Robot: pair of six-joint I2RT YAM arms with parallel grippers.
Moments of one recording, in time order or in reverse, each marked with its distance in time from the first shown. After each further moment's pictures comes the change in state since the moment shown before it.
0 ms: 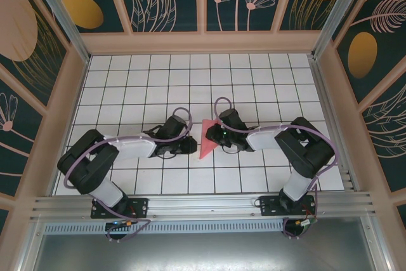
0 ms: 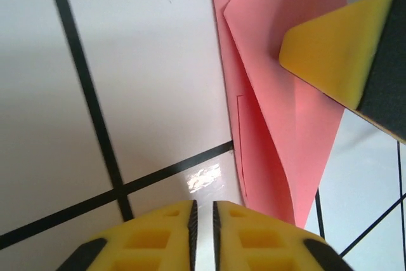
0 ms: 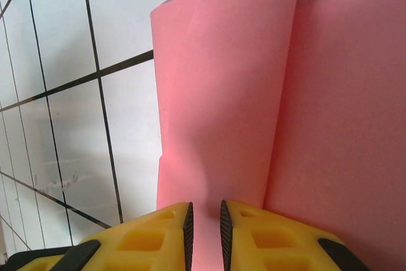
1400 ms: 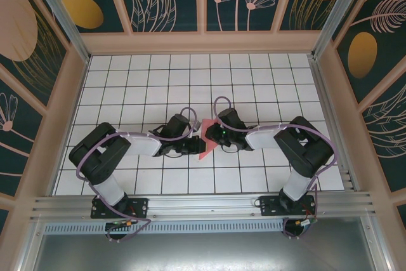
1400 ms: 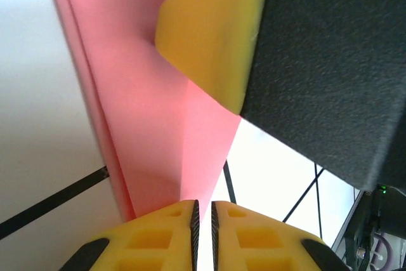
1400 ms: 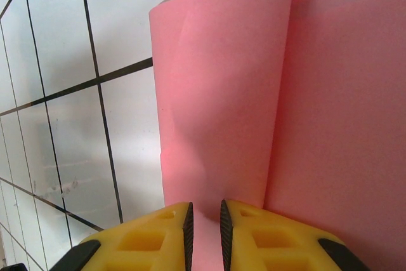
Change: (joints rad) left arm 0.000 0.131 0.016 0.204 0.250 -0.056; right arm 0.001 0.009 0.017 -0.015 0.007 0.003
